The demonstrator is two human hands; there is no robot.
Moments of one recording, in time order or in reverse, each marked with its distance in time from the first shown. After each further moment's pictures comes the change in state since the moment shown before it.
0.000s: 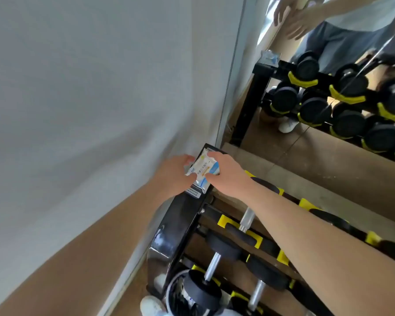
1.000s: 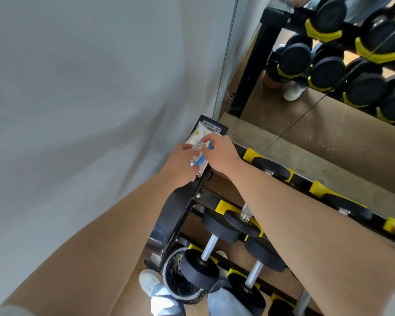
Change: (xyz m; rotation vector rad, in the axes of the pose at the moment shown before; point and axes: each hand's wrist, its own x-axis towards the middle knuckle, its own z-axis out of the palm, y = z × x) left_hand 0.071 -0.046 0.097 0.018 -0.133 -0.063; right_hand 0.088 0.067 0.060 0.051 0.089 0.228
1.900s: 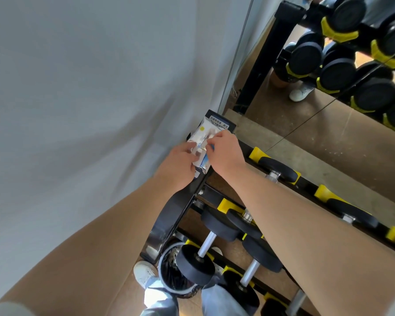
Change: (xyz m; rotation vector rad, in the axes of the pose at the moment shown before) left_hand -0.007 -0.027 0.005 0.182 0.075 0.171; right_hand 0.001 0.009 0.012 -0.406 0.201 -0.342
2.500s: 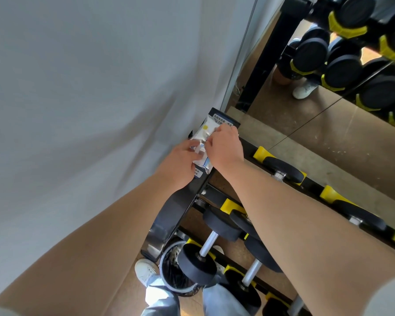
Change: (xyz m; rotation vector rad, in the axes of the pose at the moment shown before) left_hand 0.000 -0.006 -0.004 0.006 0.005 0.076; right_hand 0.016 -0.010 0.017 -0.112 0.039 0.122
